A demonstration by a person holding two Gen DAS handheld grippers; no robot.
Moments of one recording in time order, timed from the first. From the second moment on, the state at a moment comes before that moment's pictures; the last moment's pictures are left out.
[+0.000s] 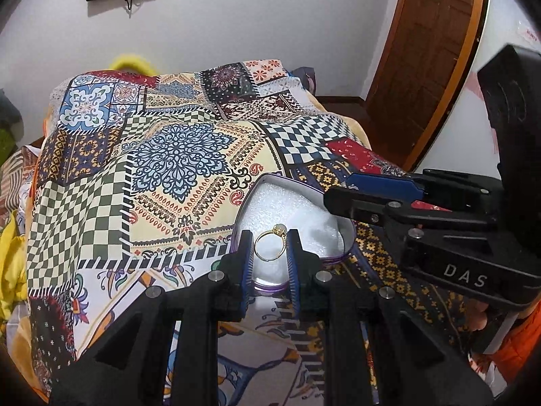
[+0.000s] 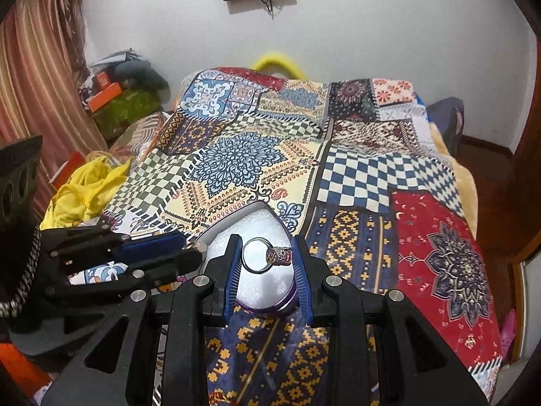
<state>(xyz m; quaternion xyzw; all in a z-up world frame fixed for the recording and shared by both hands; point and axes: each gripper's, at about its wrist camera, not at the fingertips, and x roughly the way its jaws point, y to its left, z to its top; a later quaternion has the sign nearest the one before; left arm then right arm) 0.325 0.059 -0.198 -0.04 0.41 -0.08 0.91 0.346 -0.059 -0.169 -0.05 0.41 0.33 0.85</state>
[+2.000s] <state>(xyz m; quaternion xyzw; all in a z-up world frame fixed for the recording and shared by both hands) 0.212 0.026 -0.206 -0.05 0.46 -0.09 0.88 0.227 -0.122 -0.175 -0.08 0.44 0.26 0.86</state>
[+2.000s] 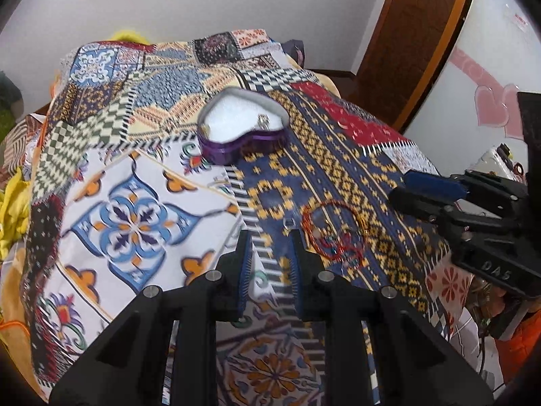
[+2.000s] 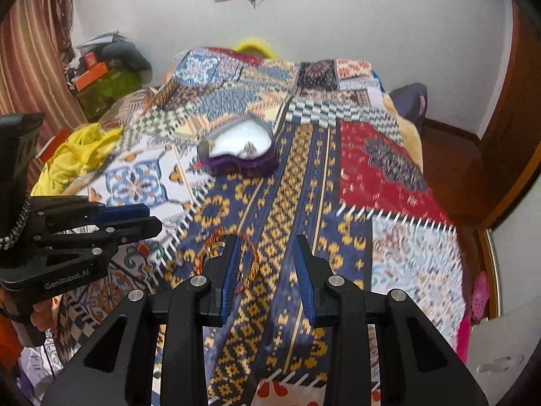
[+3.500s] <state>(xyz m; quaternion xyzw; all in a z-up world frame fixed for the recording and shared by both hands) 0.192 0.025 -0.200 -0.05 0.43 -0.10 0.90 0.207 -0.108 -0.160 -0.10 0.38 0.28 0.88</state>
